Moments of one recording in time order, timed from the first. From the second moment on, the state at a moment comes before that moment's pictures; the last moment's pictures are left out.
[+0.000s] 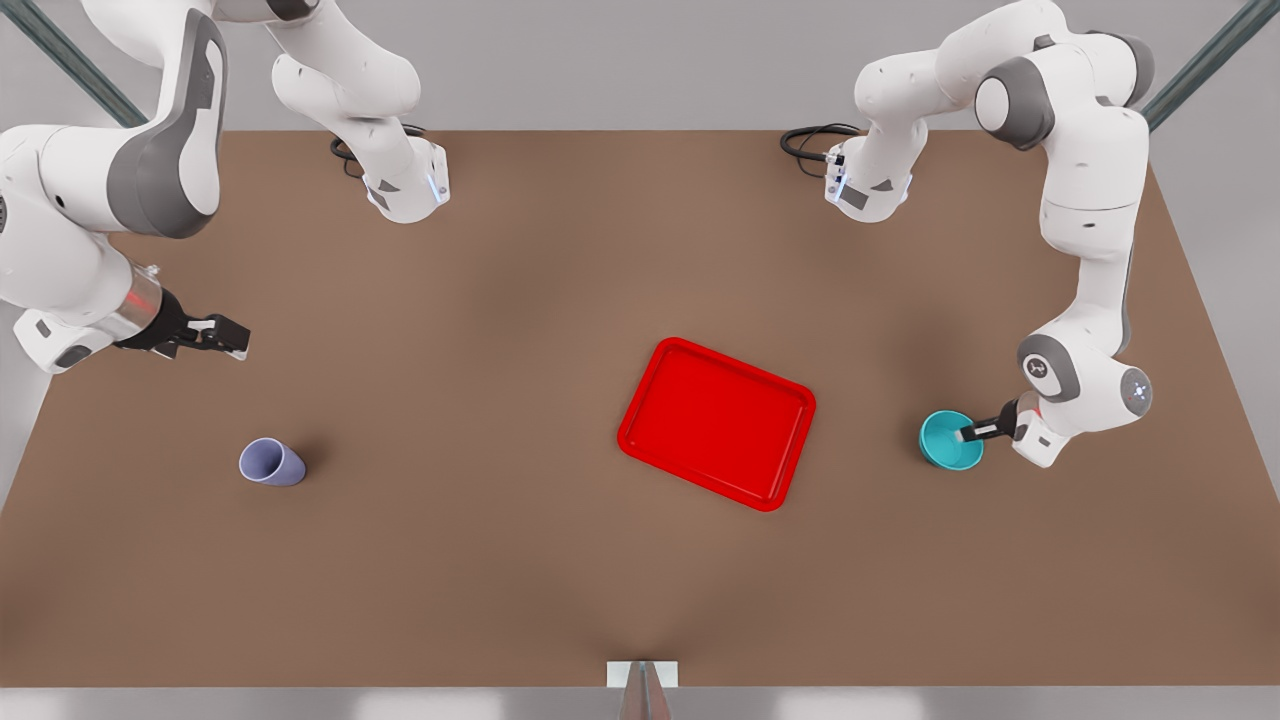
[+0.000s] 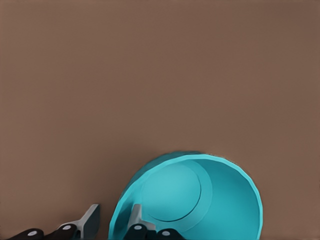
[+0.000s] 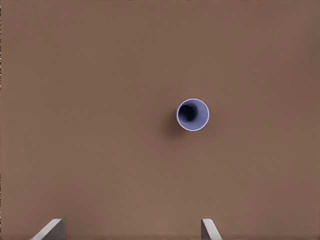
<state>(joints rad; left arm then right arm) 0.18 0.58 0.08 -1.94 -0.37 2.33 0.27 -0.04 0.13 0.01 -1.45 -0.04 1.52 -0.02</state>
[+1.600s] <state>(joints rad) -0.21 0.19 0.08 -1.55 0.07 1.55 -0.03 -0.24 0.49 -0.01 -1.63 -0.03 1.93 -0.09</state>
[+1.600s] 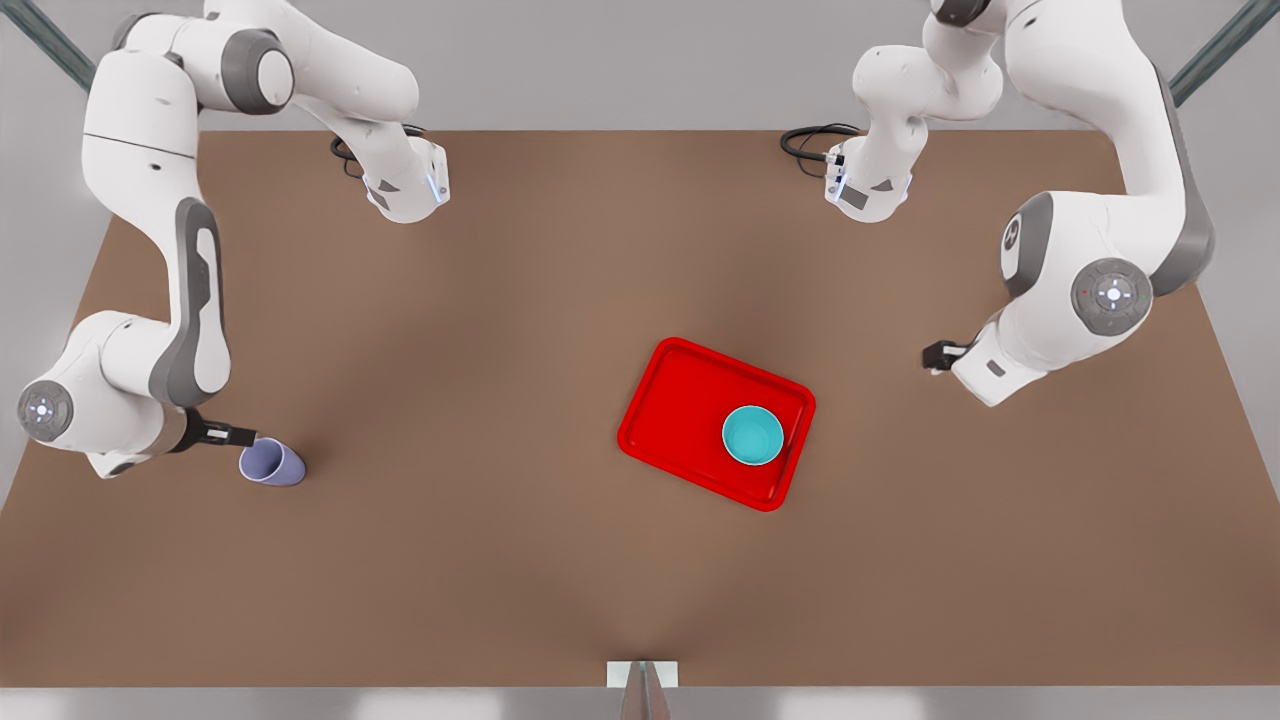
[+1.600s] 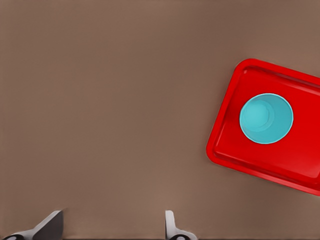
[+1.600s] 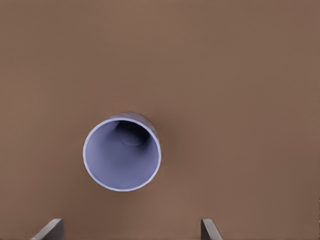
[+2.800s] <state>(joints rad) -0.22 0.21 0.08 -1.55 0.09 1.54 -0.03 -0.24 0.63 -0.01 -1.63 -0.03 2.09 -0.09</state>
